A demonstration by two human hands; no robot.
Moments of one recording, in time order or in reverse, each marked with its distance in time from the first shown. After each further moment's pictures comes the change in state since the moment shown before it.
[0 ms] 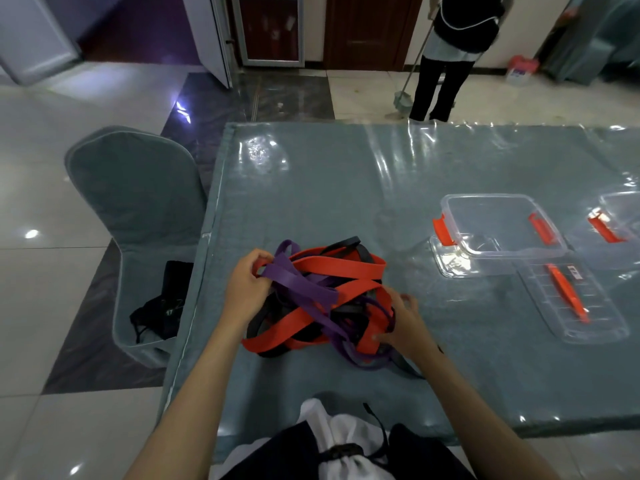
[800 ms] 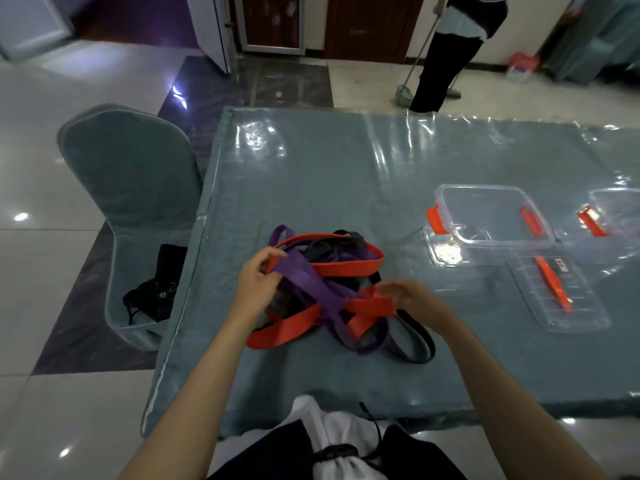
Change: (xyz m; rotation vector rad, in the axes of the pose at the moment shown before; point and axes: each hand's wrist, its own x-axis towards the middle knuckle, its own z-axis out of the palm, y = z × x) left_hand -0.032 -0.009 0.030 -0.216 -0.010 -0.032; right_hand -0.012 -0.020 -0.065 0.262 -0.182 -0.055
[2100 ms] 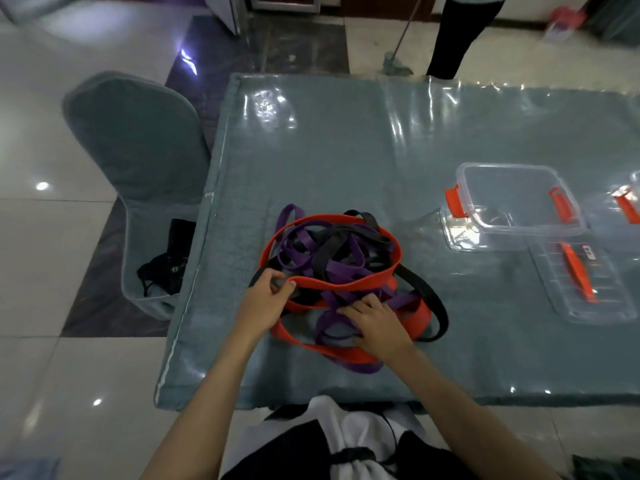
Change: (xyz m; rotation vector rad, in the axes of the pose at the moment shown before) left_hand -0.031 -0.060 -0.007 0.397 -0.104 -0.286; right_hand -0.013 0.015 0.111 -0.955 -0.122 -0.301
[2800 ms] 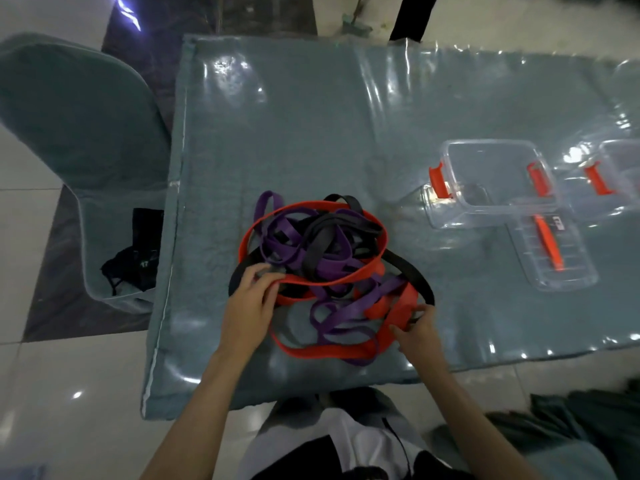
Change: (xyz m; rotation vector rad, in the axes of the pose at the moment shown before) left_hand -0.003 -0.021 0.004 0.194 0.098 0.520; right_hand -0.067 0.032 0.029 1.049 0.321 1.047
